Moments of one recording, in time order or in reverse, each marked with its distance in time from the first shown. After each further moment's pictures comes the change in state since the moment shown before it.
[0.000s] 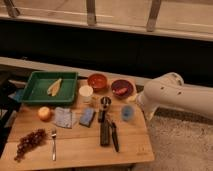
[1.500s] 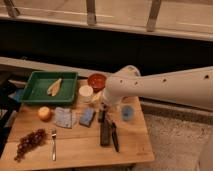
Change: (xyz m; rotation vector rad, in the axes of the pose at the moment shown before) arm 0.112 0.151 0.027 -0.113 0.133 -0.411
